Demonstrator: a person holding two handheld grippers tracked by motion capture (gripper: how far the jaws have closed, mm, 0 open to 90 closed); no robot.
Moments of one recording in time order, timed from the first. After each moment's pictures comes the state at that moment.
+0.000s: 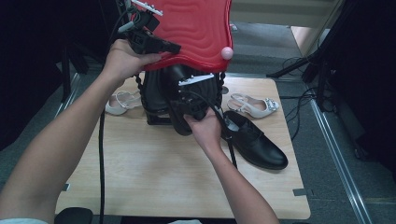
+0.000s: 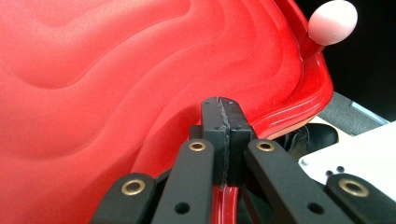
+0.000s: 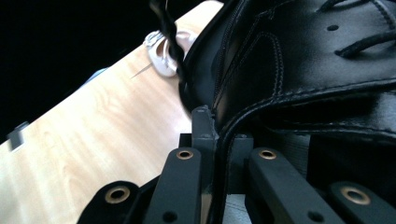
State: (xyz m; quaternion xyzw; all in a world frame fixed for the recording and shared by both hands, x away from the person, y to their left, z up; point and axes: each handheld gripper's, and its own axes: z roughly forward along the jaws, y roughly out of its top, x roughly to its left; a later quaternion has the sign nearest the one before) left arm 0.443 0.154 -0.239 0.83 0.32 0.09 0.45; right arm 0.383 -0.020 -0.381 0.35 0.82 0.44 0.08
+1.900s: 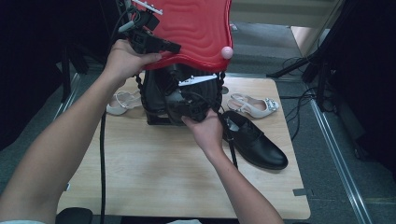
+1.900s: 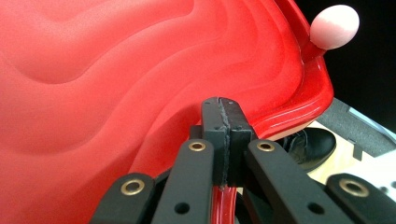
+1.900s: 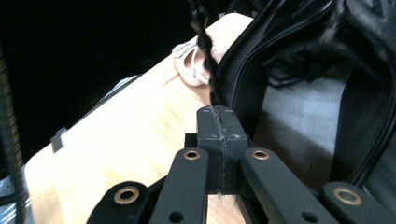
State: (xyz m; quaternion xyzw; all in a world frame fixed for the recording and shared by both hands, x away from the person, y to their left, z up) left arm 0.446 0.154 -0.239 0.82 0.34 0.09 0.45; right arm 0.365 -0.024 -0.367 0.34 0.81 0.47 0.05
